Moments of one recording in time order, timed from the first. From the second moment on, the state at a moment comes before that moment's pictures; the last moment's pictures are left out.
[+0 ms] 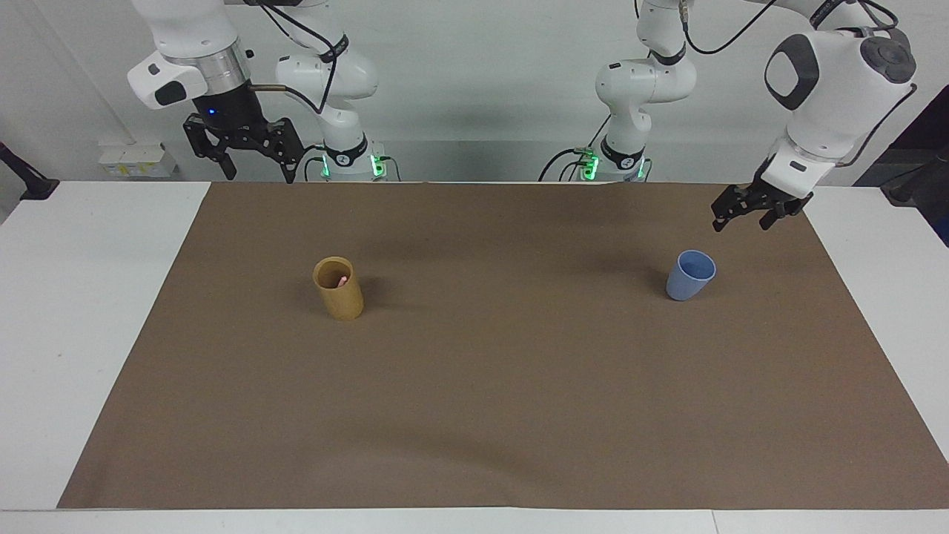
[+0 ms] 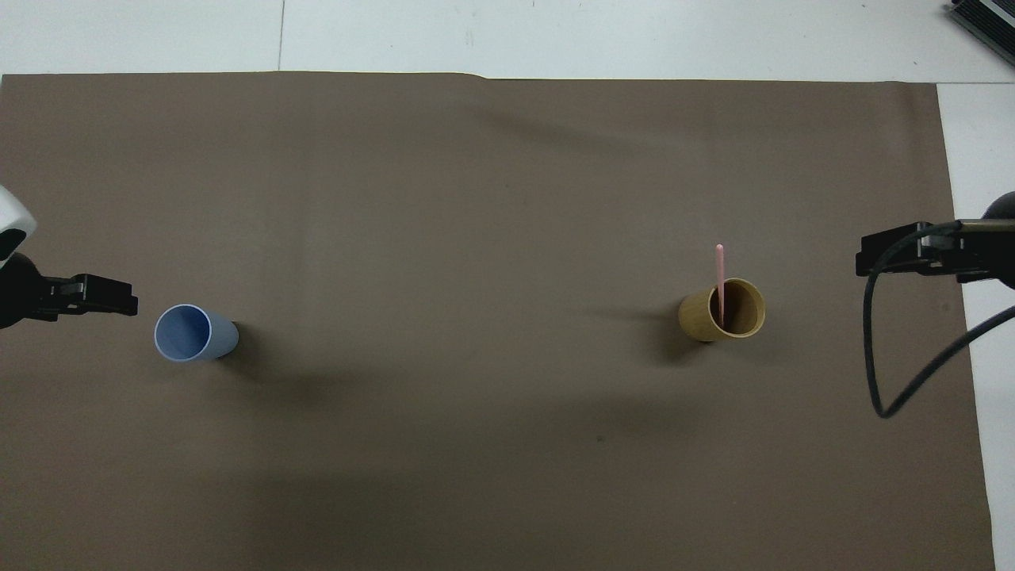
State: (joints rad) left arm 0.08 -0.11 -0.01 -1.96 -0.04 1.82 0.08; right arm -0.01 -0.03 0.07 -1.51 -0.01 1.50 0.15
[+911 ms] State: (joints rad) left arm 0.12 -0.12 -0.02 -2.33 -0.04 2.18 0.14; right arm -0.02 -0.03 0.06 -1.51 -0.01 1.50 0.15
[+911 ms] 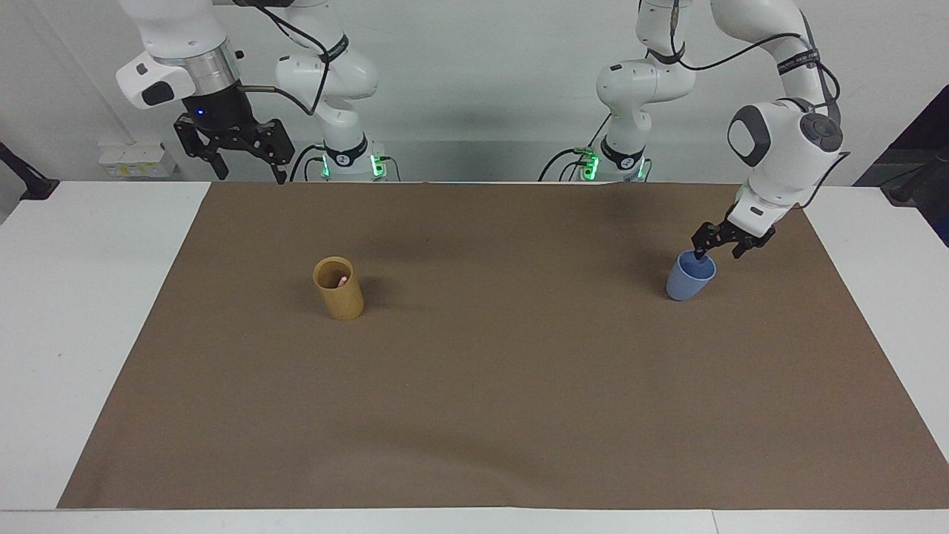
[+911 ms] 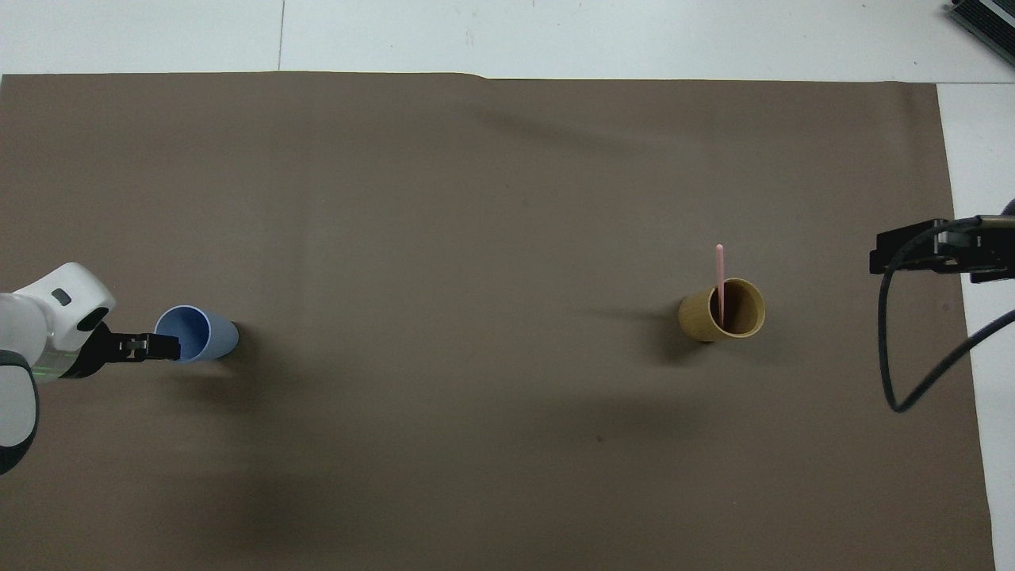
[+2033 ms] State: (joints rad) left arm 0.12 -0.13 -0.02 -2.33 -0.04 2.18 0.14; right arm -0.02 -0.03 0.06 -1.51 -0.01 1.50 0.15
